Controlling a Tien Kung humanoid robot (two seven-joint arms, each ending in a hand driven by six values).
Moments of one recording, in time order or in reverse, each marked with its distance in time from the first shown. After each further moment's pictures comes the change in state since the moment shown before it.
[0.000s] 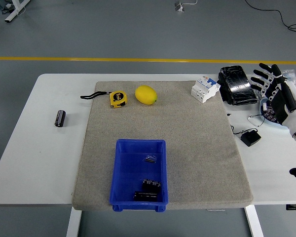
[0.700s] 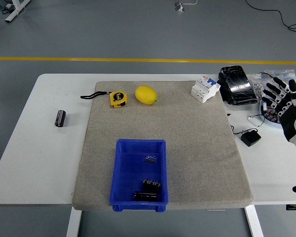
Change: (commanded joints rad) left arm -0.010 -0.002 -0.004 -0.005 0.039 0.000 -0.002; right arm -0.206 0.097 0.209 0.073 -0.099 0.013 -0.007
